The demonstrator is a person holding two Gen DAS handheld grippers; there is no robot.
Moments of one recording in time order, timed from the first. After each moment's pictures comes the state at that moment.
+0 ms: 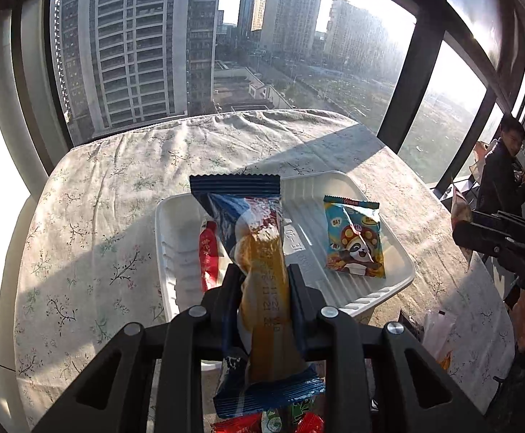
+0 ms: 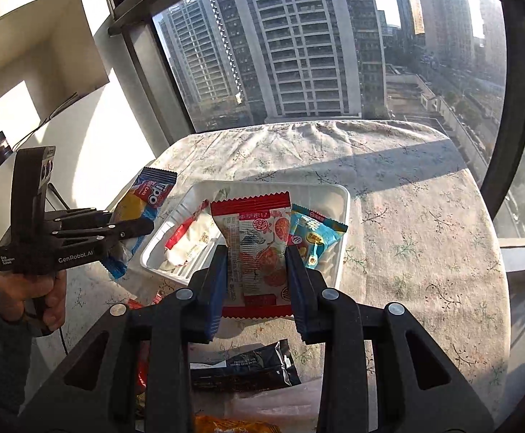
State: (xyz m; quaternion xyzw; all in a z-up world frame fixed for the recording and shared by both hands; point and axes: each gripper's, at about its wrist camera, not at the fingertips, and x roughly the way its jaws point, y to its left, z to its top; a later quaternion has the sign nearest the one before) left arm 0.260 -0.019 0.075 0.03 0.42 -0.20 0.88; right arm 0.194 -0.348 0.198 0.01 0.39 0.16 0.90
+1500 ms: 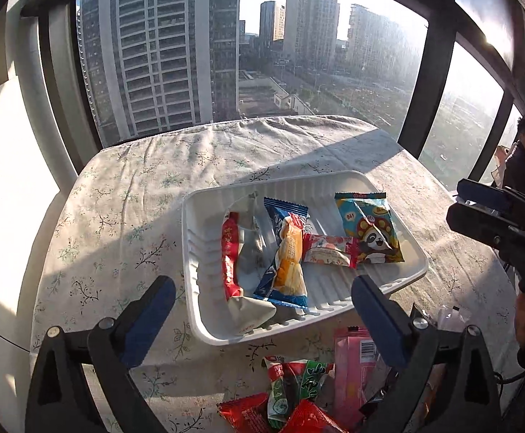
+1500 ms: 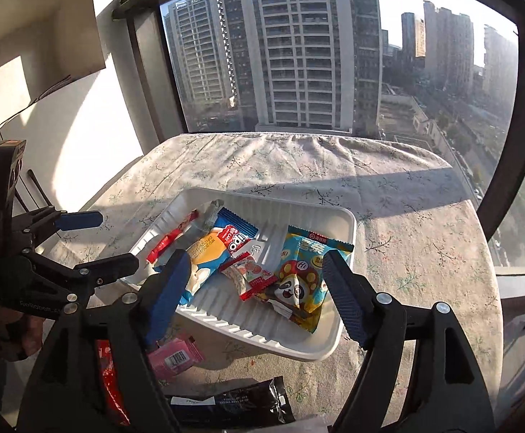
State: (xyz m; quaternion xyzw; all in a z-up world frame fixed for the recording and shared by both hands) left arm 0.209 -0.010 0.081 0.04 0.39 -0.15 0.91; right arm 0.205 -0.321 0.184 -0.03 0.35 0.14 0.92
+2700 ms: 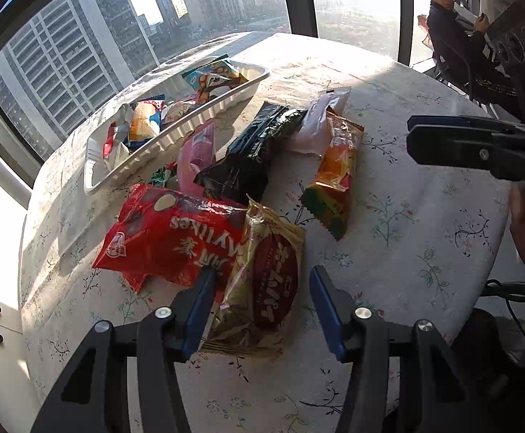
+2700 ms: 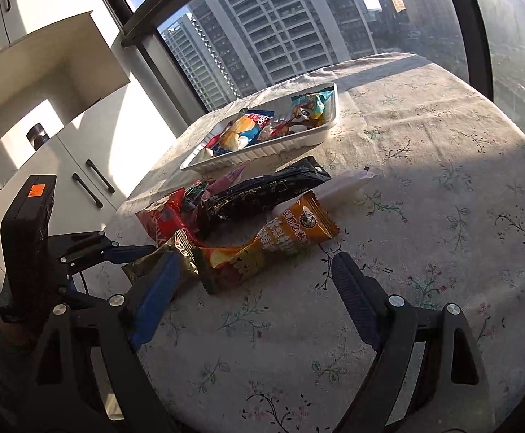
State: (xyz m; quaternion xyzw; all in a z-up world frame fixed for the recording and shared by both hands) left arm 0.025 -0.072 -0.001 0.25 0.43 -0.25 0.83; right arm -0.021 -0.374 0.093 0.13 0.37 0.17 0.90
